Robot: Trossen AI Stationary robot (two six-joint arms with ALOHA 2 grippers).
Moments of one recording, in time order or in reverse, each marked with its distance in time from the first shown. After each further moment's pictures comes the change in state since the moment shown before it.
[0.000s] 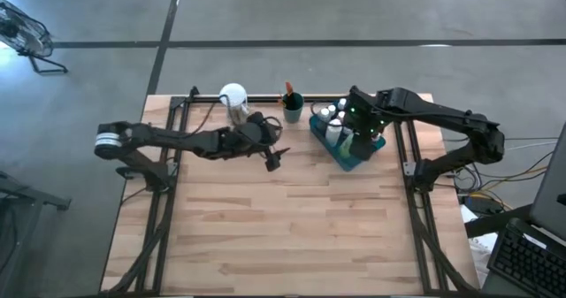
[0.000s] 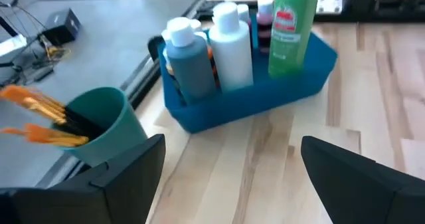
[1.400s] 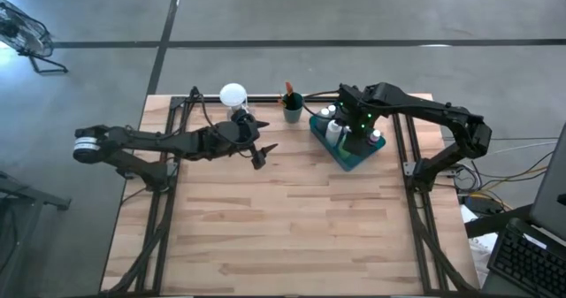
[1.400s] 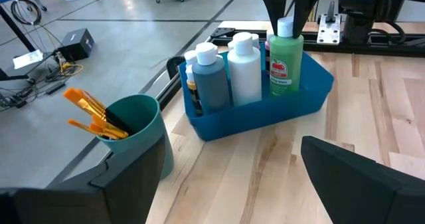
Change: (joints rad) left arm 0.000 -0.224 -0.151 0.038 -0.020 -0.011; right arm -0.097 0.137 0.000 0.038 -0.075 -0.112
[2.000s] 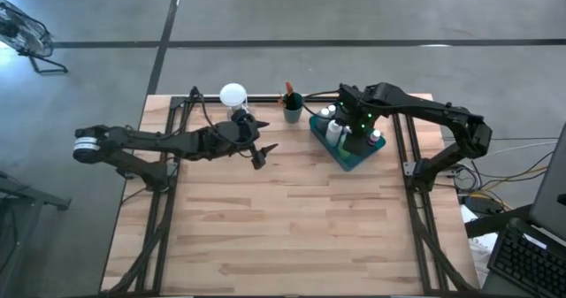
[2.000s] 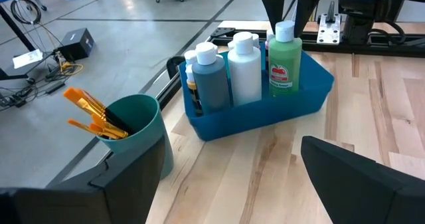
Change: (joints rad) left arm 0.000 0.000 0.000 0.000 0.000 -0.002; right arm 0.000 -0.001 0.000 0.000 0.003 -0.002
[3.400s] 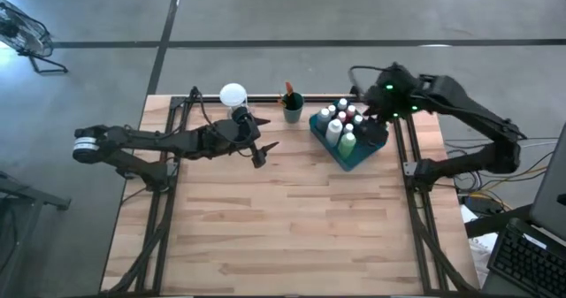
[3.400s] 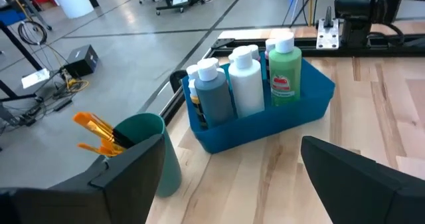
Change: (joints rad) left arm 0.000 -0.003 0.028 0.001 0.000 0.079; right arm 0.000 -0.298 0.156 -0.036 0.007 0.059
